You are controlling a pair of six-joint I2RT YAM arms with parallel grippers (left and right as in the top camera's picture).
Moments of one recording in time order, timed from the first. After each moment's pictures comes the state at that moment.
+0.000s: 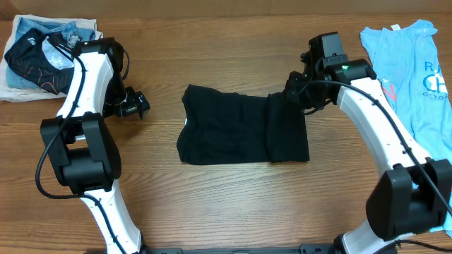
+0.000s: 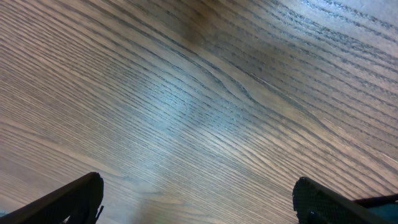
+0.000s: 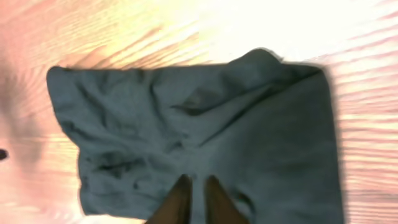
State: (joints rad) left arm 0.11 2.17 1.81 -1.42 -0.10 -0.44; right arm 0.20 1.79 1.47 -0.90 -0.31 0.44
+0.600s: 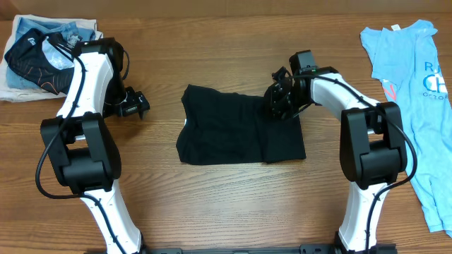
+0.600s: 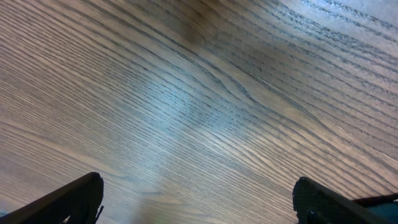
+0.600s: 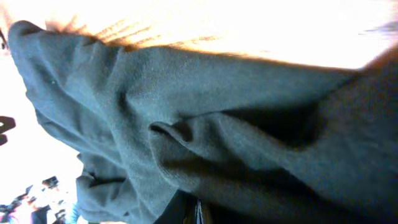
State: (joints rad) left arm 0.11 2.17 1.81 -1.42 -0.10 -0.44; right arm 0.17 2.17 1.49 -0.72 -0.68 0.34
